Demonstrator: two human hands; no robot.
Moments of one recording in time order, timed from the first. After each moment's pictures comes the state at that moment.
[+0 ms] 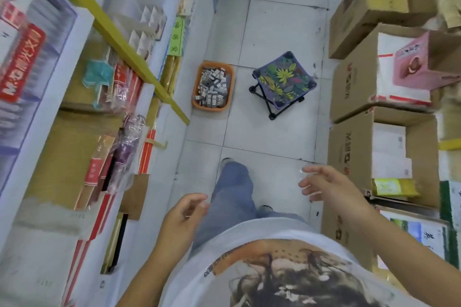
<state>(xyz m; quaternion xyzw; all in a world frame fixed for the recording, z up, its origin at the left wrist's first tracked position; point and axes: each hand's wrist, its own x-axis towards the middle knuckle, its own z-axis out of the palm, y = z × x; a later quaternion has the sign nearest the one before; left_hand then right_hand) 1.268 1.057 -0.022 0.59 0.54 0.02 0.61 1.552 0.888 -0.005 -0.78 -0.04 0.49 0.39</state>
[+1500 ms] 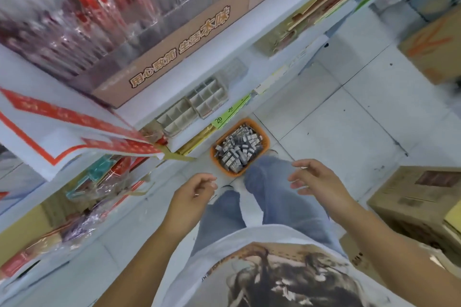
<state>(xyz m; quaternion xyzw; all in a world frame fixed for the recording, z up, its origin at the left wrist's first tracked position) 1.562 1.392 -0.042 0.40 0.69 0.18 0.57 1.852 1.415 -0.019 -0.74 -0.27 0.58 0.20</state>
